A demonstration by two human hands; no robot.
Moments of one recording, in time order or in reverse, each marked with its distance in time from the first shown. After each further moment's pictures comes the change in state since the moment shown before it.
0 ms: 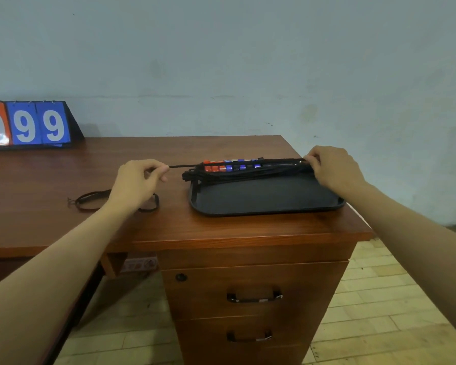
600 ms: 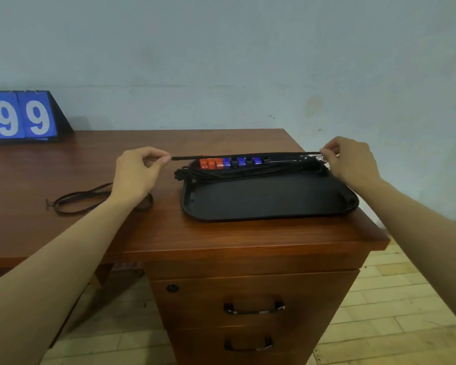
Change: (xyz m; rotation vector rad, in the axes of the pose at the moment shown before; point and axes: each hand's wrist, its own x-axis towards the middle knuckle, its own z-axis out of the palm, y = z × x) left_hand 0.028 0.000 0.034 -0.044 0.108 -0.040; right_hand 0.030 0.035 0.024 0.152 0.070 0.144
